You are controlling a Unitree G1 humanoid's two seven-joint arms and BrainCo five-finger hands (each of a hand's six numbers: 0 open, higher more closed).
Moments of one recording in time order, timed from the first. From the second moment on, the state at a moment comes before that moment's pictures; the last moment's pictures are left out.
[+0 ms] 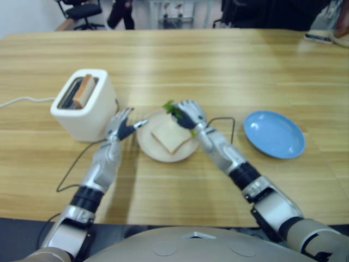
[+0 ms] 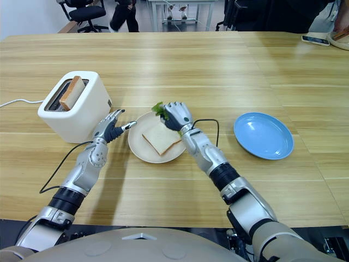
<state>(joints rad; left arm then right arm) -0.20 0.36 -0.24 0.20 0.67 0.17 0.09 -0.49 -0.20 0.55 0.55 -0.83 -0.13 -0.34</state>
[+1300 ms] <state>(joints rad) -0.19 0.35 -0.24 0.14 0.66 0.16 0.08 -0.30 -0.35 0.48 -0.03 -0.93 0.01 -0.18</state>
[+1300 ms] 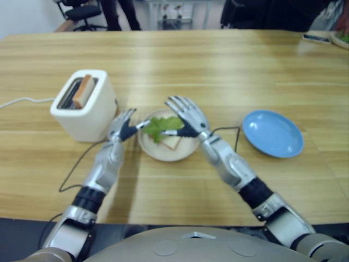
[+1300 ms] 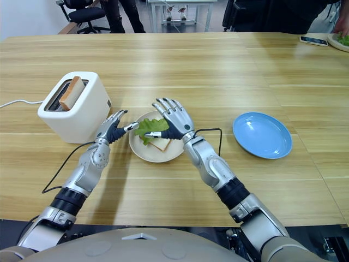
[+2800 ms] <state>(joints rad) -0.24 0.72 0.04 0.19 0.69 0.26 -0.07 -0.14 -0.15 -0.26 -0.01 0.20 -0.14 0.00</state>
